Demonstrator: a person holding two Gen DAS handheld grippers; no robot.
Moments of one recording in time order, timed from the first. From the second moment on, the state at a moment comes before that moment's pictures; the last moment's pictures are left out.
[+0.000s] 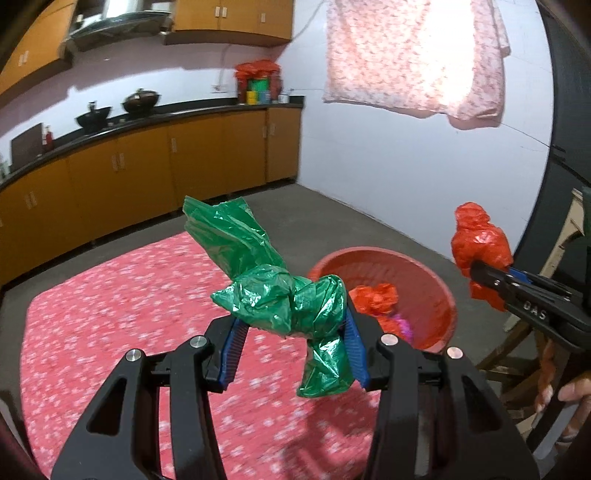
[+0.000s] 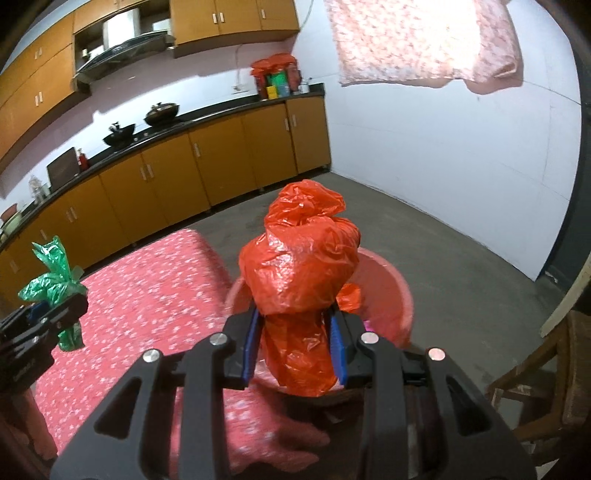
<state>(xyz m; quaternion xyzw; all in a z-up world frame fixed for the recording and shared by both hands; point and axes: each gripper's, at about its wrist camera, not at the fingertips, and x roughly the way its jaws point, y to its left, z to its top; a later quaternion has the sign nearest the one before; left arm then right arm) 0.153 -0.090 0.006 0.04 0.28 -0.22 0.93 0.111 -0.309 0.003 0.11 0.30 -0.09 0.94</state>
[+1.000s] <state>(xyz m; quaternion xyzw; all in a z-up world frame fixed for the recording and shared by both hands) 0.240 -0.218 -0.070 0.09 0.34 -0.32 0.88 0.184 -0.376 -0.064 0.14 0.30 -0.08 0.94</state>
